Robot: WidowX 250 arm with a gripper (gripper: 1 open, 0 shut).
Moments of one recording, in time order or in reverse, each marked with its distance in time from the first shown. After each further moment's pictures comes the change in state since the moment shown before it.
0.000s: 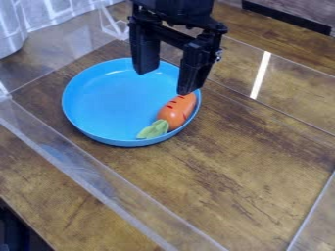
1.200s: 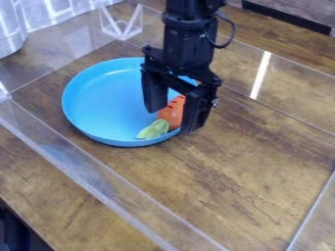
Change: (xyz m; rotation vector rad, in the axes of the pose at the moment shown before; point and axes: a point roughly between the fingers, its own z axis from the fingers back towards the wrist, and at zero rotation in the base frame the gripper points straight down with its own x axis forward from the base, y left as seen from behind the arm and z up) arm 0.018 0.003 -0.055 -0.039 0.003 -0.074
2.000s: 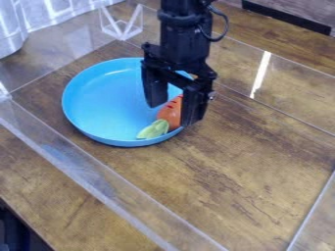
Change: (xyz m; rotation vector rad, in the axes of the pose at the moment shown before) arm 0.014 0.010 -0.005 -0.016 -0.051 -0.021
